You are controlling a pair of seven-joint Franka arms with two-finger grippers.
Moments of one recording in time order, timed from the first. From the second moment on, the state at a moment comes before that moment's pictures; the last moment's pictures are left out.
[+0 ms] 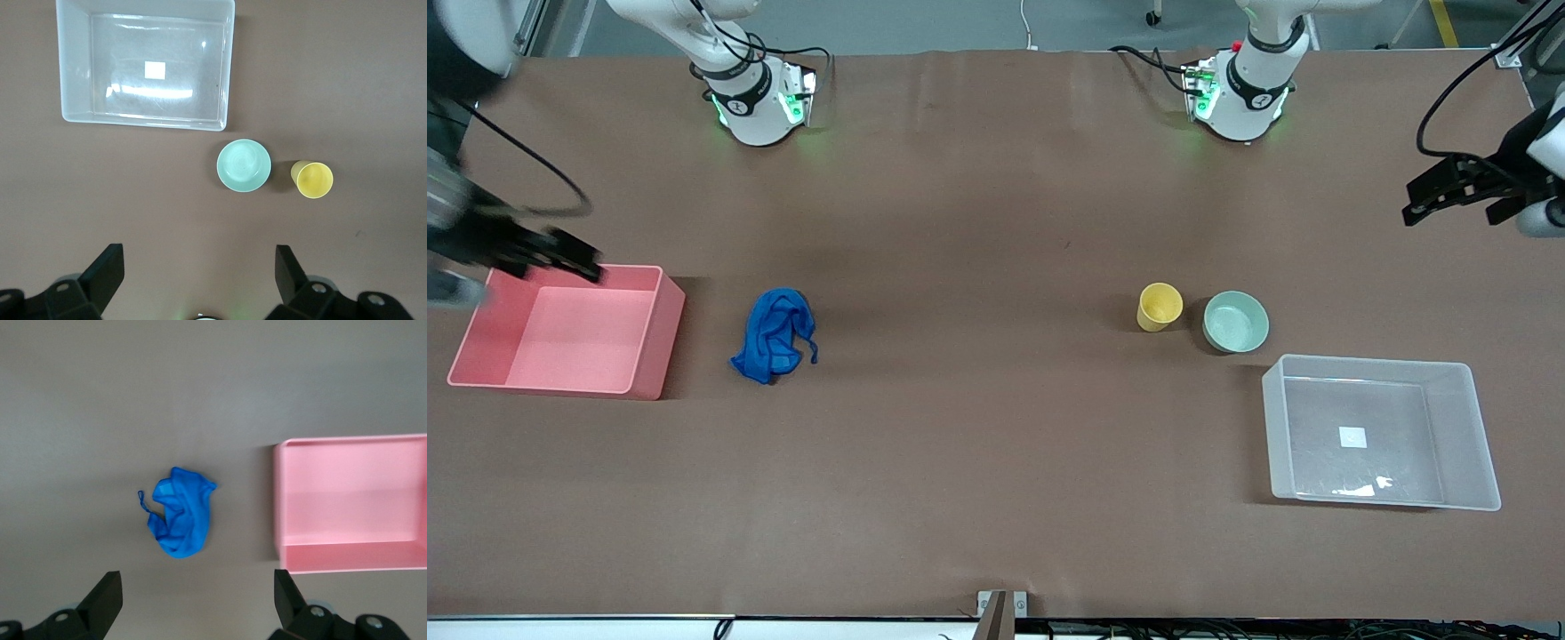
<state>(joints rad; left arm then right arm) -0.02 -0.02 -0.03 -1.58 -0.01 1.53 -0.05 0.05 0.08 0.01 -1.70 0.01 1.73 0.14</state>
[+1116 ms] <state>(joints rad) -0.03 0.09 -0.03 -2.41 0.00 2.51 -0.08 0.05 0.44 0.02 -2.17 0.01 2.62 0.19</state>
